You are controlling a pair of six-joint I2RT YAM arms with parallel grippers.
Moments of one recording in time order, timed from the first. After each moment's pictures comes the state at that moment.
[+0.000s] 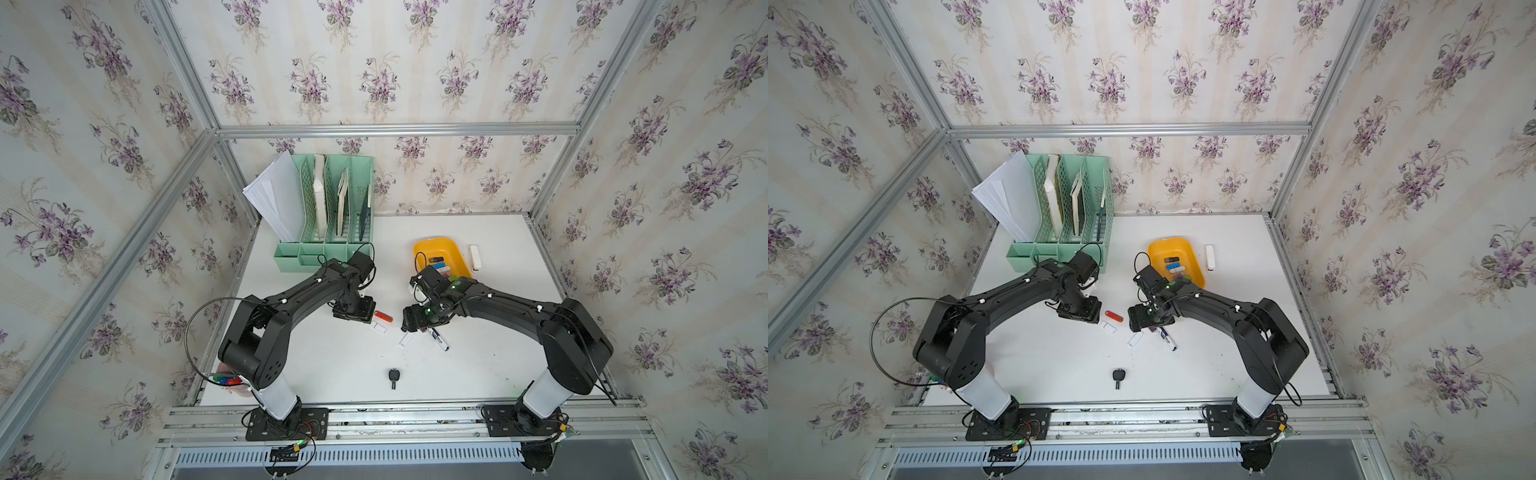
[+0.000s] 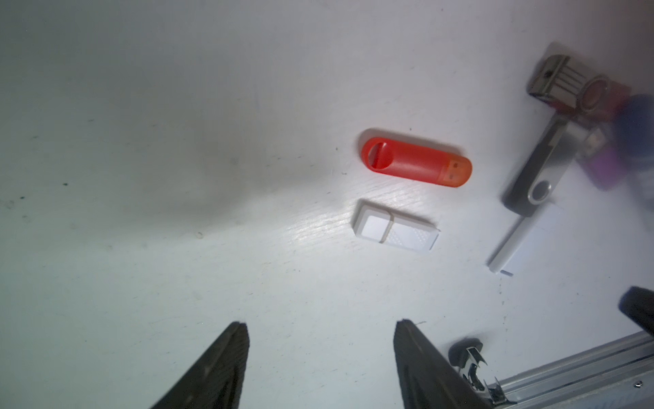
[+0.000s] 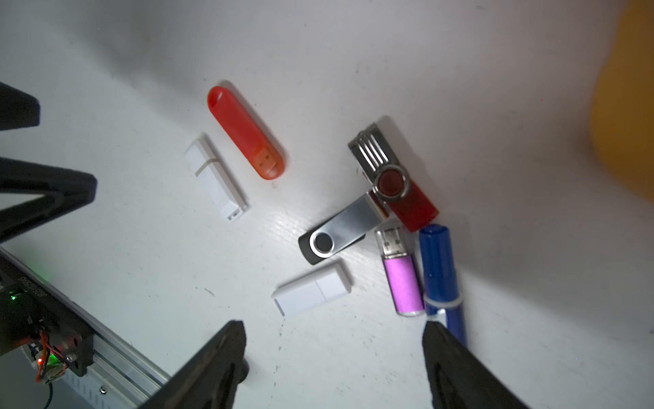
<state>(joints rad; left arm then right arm) -0.50 1.69 1.18 -0.96 0.11 -0.28 0.78 1.67 1.08 -0.63 -0.20 0.45</state>
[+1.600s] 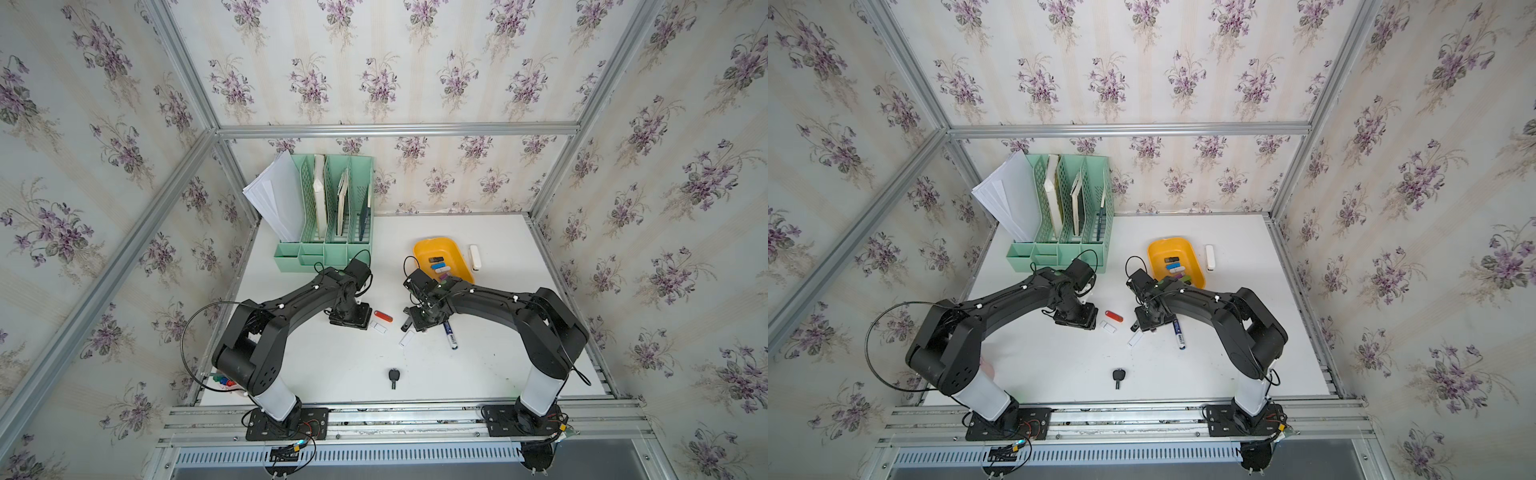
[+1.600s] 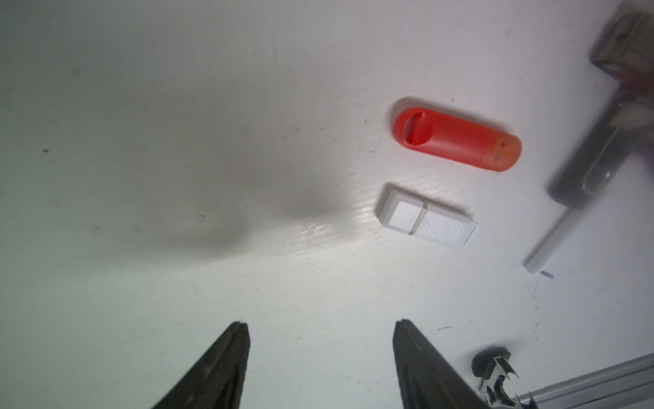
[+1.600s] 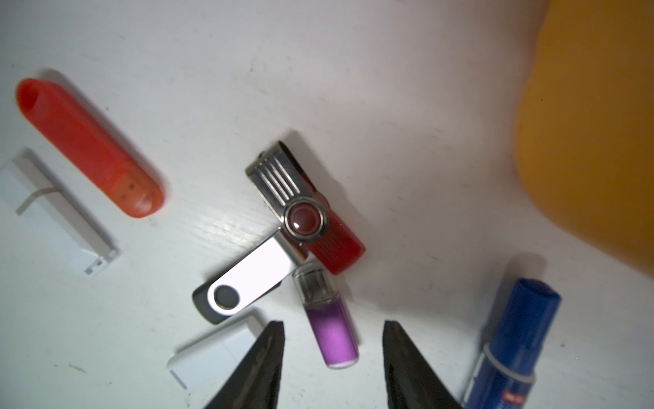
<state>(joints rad) -0.50 1.65 1.07 -0.90 0.10 -0.29 0.79 1.81 1.14 -0.70 0.01 0.41</state>
